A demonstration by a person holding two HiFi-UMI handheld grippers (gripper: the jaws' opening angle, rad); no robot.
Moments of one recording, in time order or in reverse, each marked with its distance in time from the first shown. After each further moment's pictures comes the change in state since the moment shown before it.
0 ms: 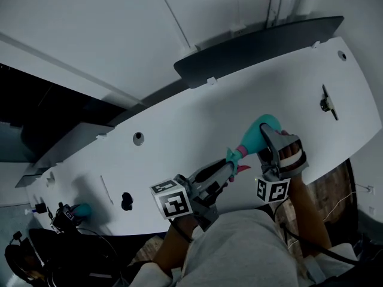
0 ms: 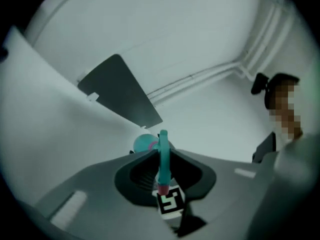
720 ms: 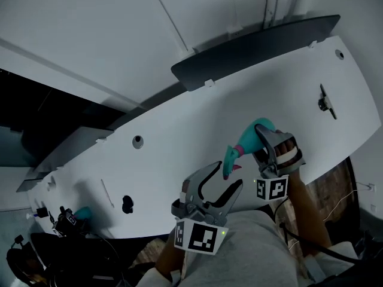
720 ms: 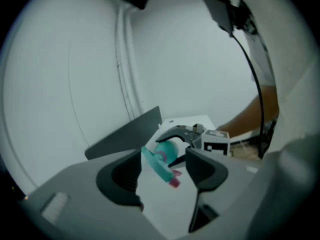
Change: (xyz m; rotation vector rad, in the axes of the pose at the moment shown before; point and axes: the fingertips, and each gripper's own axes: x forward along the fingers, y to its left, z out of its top) left arm -0.002 -0.038 -0.014 1.326 0.216 0.419; right arm 0.006 0.022 0.001 0.066 -0.028 0.114
